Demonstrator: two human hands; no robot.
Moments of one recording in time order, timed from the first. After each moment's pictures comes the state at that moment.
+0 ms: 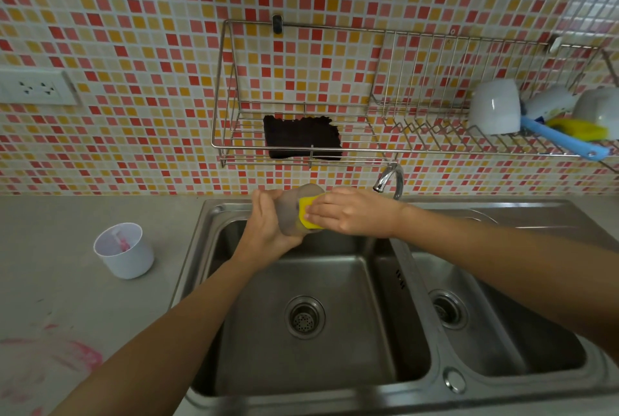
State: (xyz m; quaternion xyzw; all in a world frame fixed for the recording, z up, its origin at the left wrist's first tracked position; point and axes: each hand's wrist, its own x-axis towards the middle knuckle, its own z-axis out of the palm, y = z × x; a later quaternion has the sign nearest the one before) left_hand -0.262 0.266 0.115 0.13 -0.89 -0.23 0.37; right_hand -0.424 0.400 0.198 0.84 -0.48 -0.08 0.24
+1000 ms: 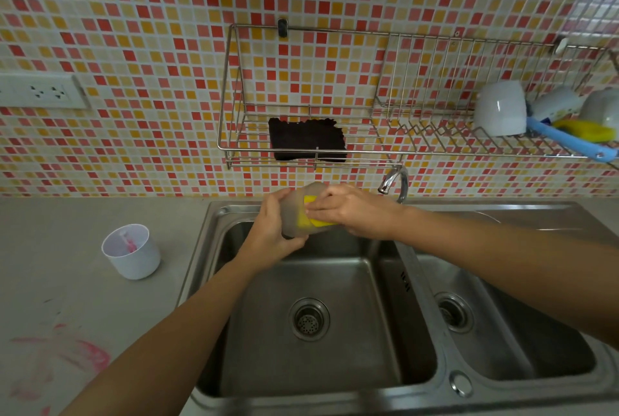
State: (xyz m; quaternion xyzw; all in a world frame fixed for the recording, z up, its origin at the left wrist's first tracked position) left_hand -0.256 0.269 0.126 0.17 -0.88 -0.35 0.29; right_hand -0.413 0.393 0.204 0.82 -0.55 -0.01 0.16
